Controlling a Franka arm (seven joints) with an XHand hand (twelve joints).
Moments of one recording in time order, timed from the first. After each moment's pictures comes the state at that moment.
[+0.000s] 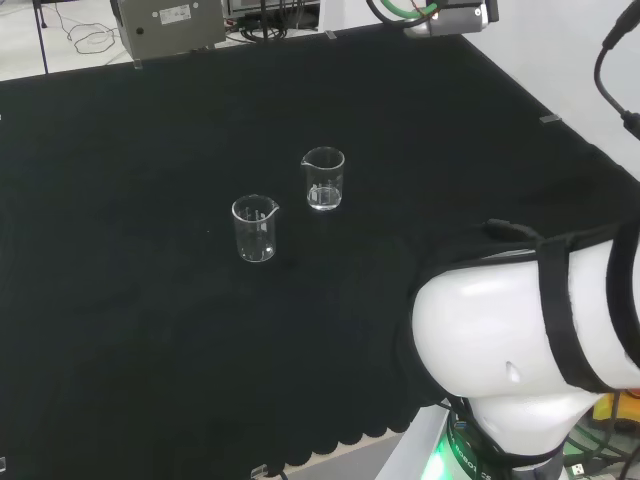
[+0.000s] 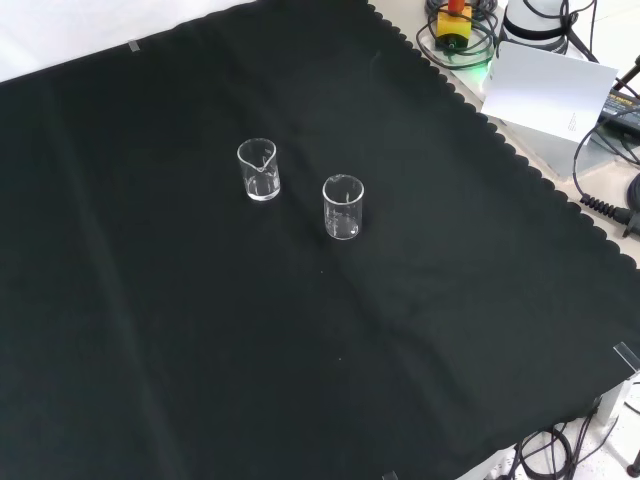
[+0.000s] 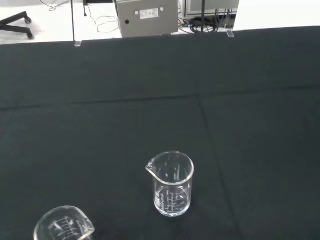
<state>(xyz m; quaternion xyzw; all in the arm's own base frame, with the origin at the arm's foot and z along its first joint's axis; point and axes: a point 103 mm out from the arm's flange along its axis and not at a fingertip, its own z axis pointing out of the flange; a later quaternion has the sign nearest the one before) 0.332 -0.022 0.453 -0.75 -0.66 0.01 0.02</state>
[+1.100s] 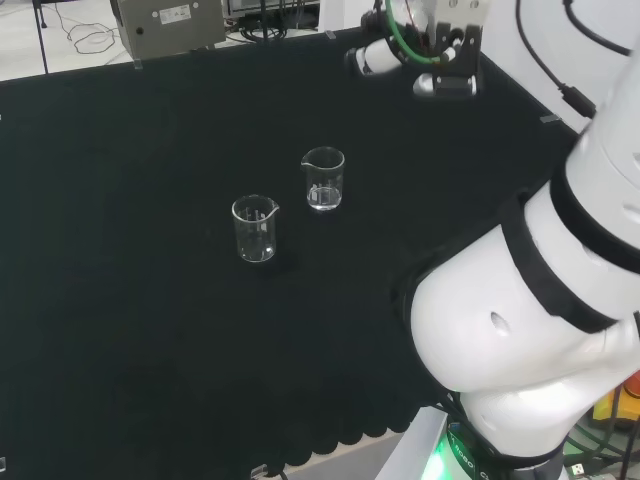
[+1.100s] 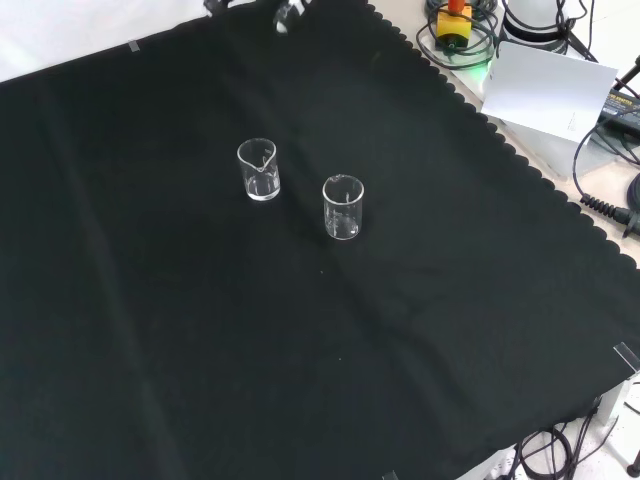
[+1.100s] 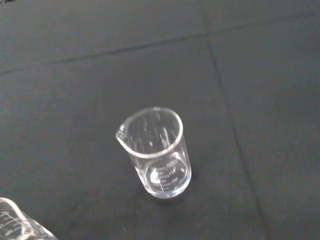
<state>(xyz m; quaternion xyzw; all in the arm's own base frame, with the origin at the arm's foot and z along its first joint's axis) 0.430 -0.096 0.300 -0.73 -0.67 -0.01 0.12</state>
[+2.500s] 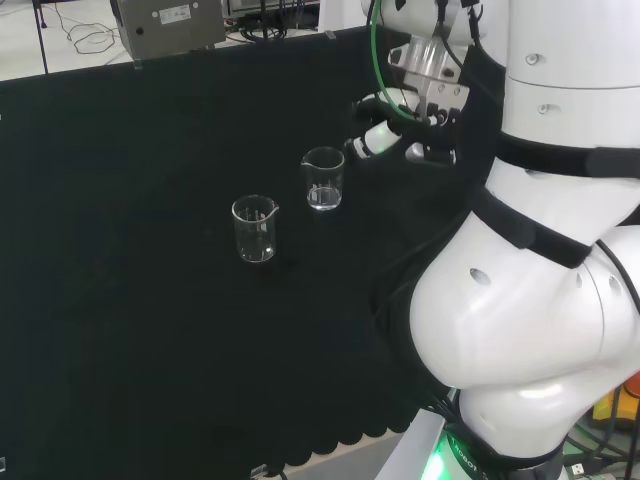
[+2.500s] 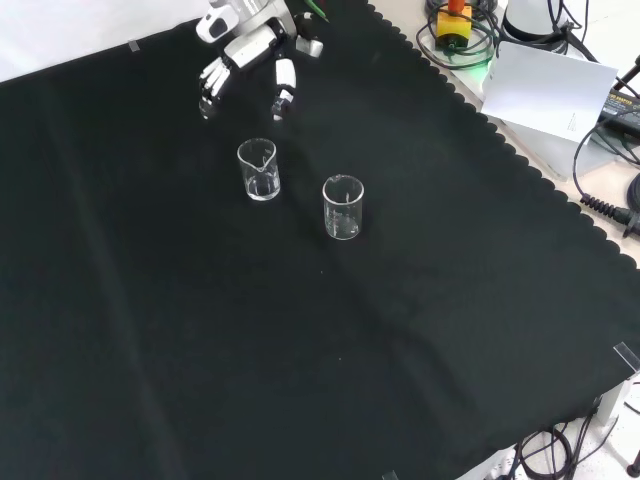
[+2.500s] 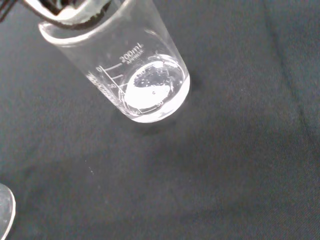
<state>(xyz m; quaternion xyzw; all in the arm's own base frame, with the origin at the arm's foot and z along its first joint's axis) 0.474 -0.120 0.138 -0.69 -0.68 -0.03 0.25</state>
